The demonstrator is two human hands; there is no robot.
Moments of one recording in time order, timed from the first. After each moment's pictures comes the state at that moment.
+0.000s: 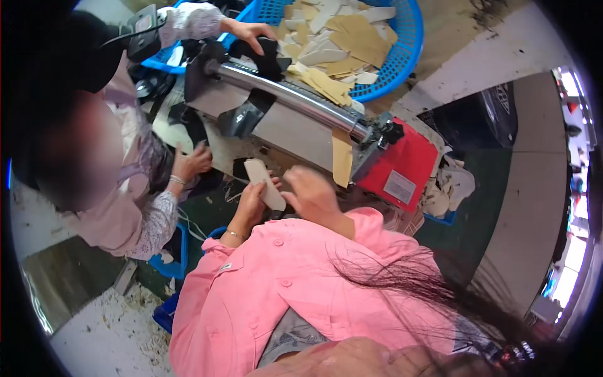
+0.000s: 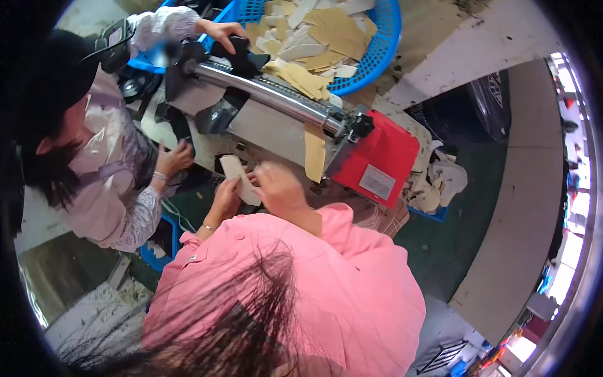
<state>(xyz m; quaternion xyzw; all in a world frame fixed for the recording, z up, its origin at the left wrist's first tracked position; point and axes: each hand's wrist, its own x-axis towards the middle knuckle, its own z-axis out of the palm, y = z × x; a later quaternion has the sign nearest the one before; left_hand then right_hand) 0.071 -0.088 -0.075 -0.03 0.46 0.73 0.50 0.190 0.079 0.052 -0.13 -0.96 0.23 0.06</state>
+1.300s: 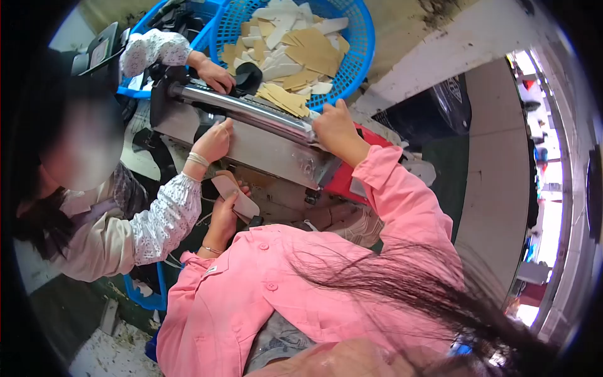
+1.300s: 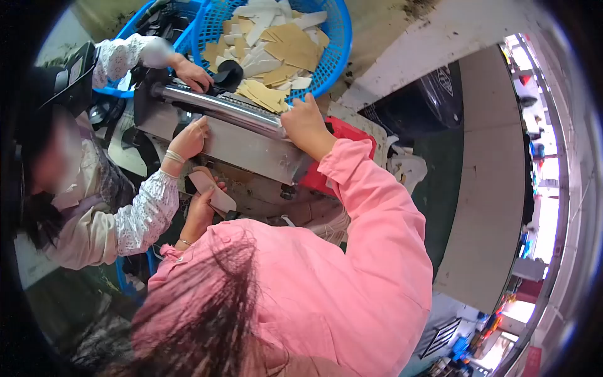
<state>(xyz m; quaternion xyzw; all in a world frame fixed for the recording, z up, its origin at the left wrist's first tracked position) 0.055 -0.076 -0.044 -0.05 0.46 0.73 0.50 0.144 0.258 0.102 -0.06 -0.99 -0.15 0.02</state>
